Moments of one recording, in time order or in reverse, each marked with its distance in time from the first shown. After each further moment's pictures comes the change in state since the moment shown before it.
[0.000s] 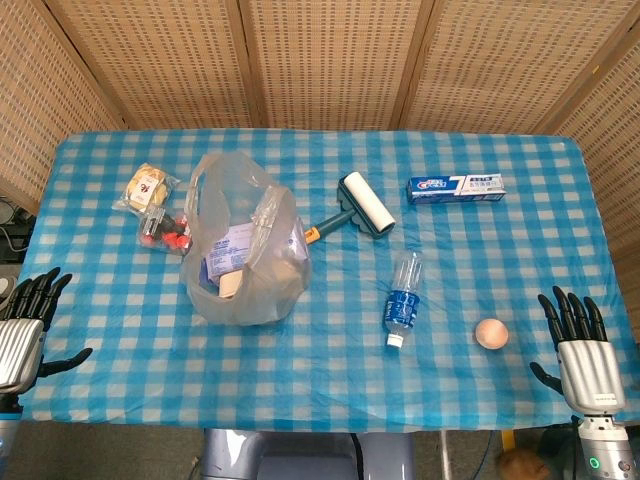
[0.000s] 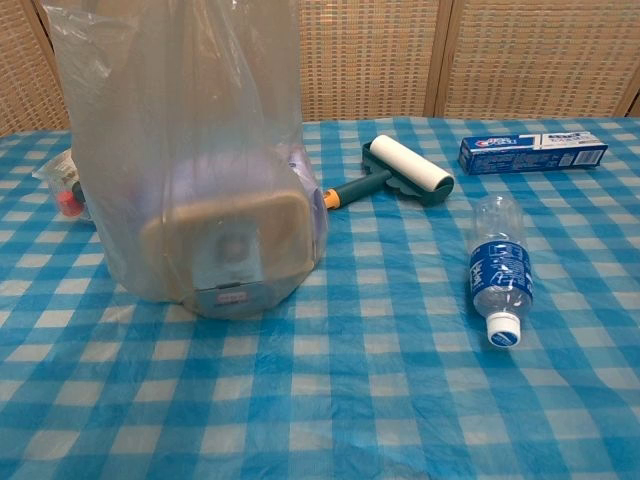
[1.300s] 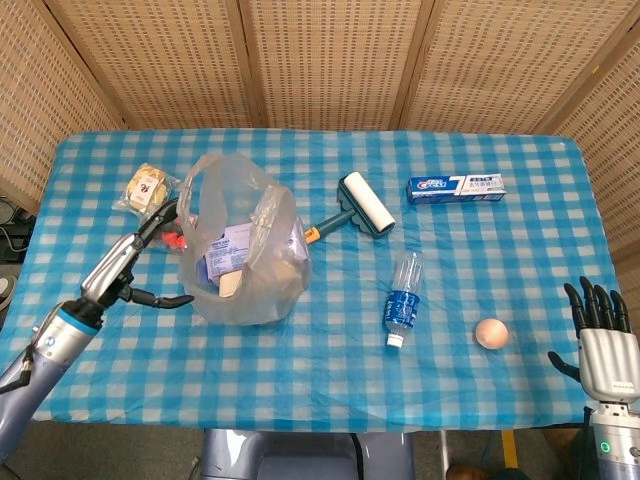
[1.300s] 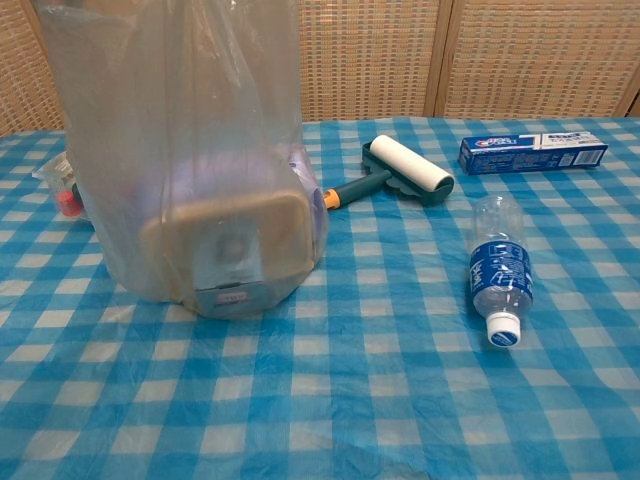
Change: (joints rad) left arm -0.447 0.158 -0.238 -0.146 0.047 -0.428 -1.043; right arm 0.015 -0.001 0.058 0.032 0.126 -0.049 0.017
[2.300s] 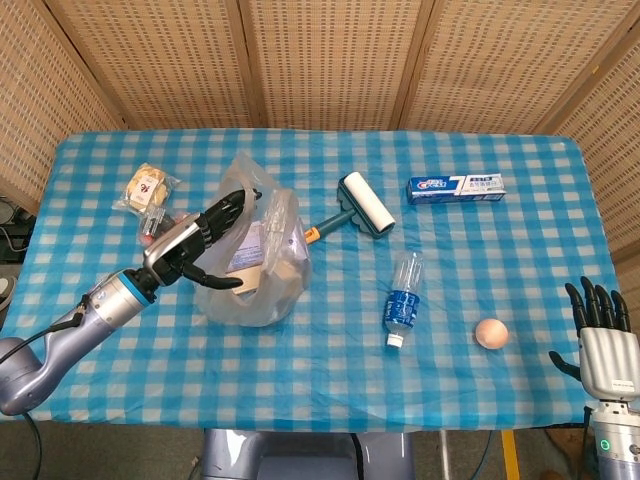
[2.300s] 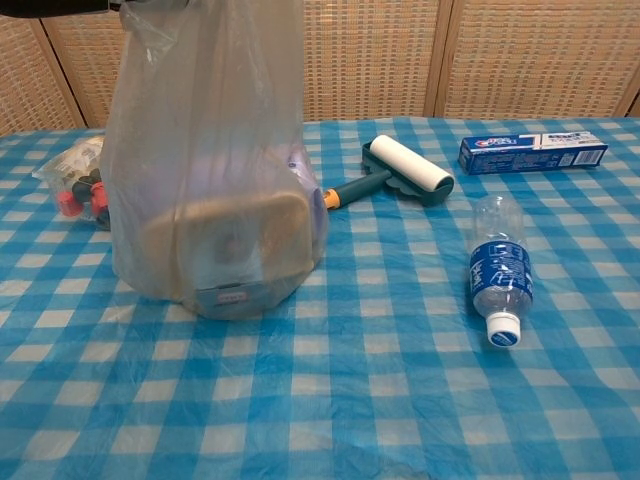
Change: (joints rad) left arm -0.265 -0.030 0.012 0.106 0.006 -0.213 -0.499; right arm 0.006 -0.006 0.000 0.013 0.017 -0.011 0.001
